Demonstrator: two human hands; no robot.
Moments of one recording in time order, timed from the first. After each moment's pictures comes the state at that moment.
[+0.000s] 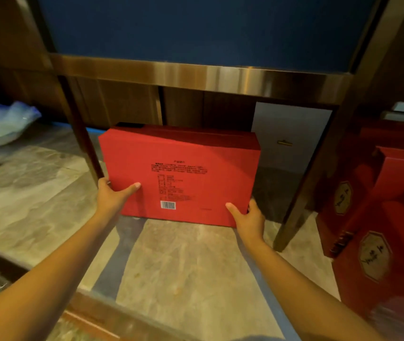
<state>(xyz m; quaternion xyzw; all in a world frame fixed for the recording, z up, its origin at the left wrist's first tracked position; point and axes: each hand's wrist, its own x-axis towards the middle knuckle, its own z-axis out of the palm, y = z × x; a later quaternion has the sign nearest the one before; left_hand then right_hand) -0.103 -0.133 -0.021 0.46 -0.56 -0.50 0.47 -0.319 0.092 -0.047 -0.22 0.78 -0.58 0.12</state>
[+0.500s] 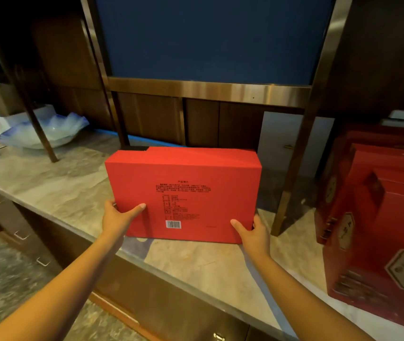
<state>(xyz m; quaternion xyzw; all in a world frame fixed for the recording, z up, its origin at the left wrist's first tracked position) -0.013 -0.008 -0.013 0.51 -0.55 -0.46 0.47 -0.263 0.178 -0.045 -0.28 0.75 -0.57 0.18</state>
